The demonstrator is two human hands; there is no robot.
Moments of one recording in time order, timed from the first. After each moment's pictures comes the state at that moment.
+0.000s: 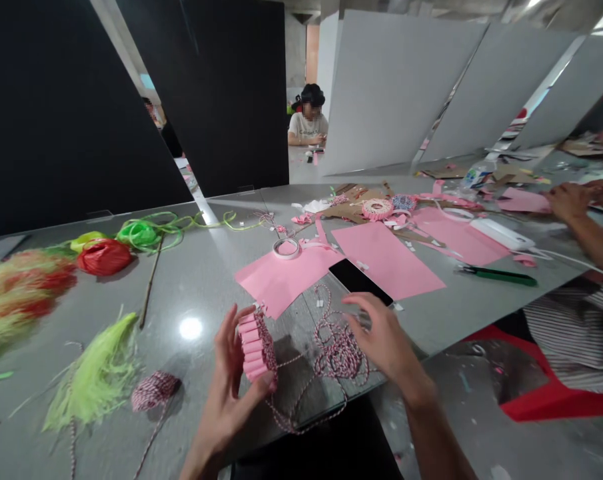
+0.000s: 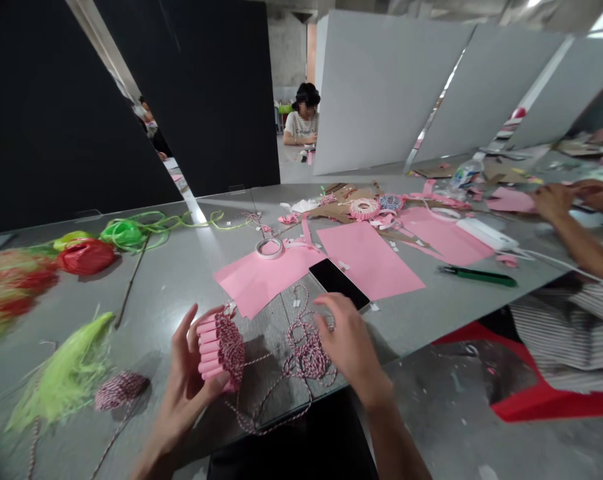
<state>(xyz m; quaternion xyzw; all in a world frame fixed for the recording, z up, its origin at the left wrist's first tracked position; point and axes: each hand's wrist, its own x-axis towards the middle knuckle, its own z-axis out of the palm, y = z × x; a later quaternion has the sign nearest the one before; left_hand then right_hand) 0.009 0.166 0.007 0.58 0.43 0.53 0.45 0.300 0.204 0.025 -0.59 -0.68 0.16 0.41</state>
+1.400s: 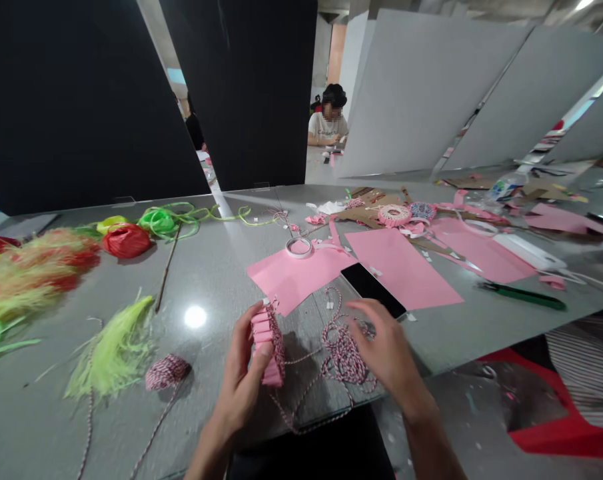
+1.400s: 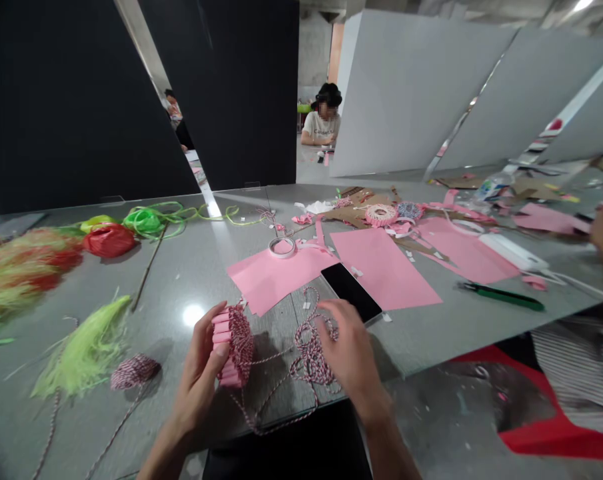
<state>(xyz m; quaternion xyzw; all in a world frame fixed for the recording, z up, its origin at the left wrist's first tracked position) 0.013 0.170 0.002 0.55 0.48 0.55 0.40 0.282 0.207 0.016 -0.56 -0.69 0.14 0.43</state>
